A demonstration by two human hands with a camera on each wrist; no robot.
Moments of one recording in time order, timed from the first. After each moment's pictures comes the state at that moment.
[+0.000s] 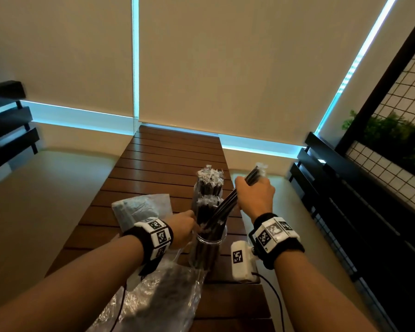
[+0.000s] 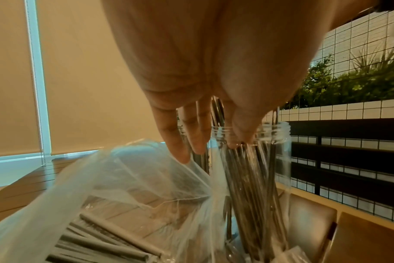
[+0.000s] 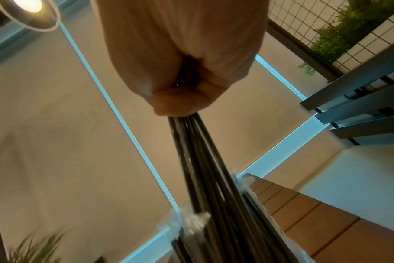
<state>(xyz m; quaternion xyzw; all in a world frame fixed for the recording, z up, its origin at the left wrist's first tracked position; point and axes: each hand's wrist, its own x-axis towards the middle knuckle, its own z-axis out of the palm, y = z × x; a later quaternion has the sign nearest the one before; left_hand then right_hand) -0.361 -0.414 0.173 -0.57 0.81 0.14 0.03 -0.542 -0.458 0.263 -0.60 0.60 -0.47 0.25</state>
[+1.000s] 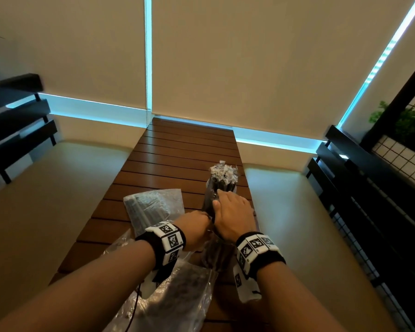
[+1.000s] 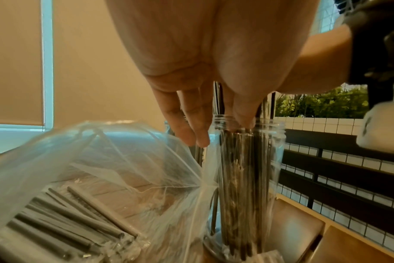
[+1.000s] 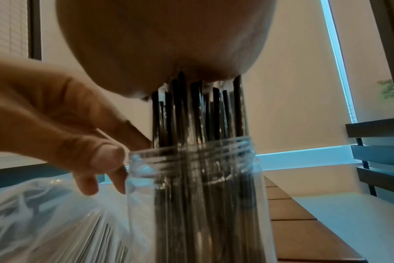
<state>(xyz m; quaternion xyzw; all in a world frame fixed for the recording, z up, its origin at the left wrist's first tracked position) -0.362 -0.424 0.158 -0.57 0.81 0.14 -0.06 -0.507 -0.472 0.174 -0.86 0.47 -0.16 0.02</state>
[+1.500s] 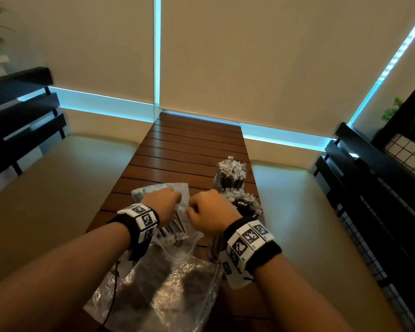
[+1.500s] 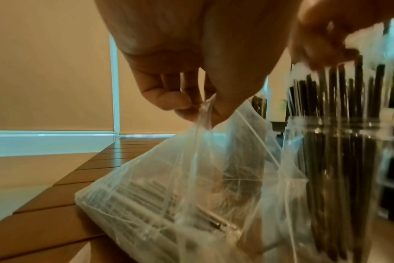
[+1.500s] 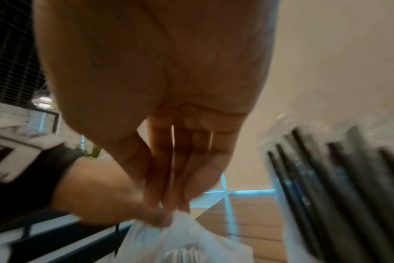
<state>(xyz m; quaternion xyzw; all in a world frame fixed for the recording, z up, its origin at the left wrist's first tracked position) -0.285 -0.413 0.172 -0.74 0.67 0.06 -0.01 -0.450 -0.437 0.215 -0.93 0.34 -0.07 0.13</state>
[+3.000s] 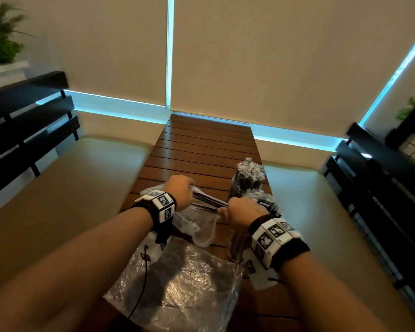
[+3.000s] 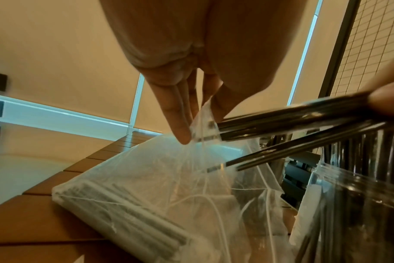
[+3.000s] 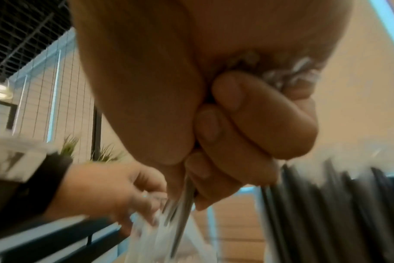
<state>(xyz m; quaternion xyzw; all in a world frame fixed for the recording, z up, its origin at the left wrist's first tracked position) -0.254 -0.421 0.189 -0.75 0.62 0.13 -0.19 -0.446 -0.427 0.234 -0.85 0.50 0.11 0.12</state>
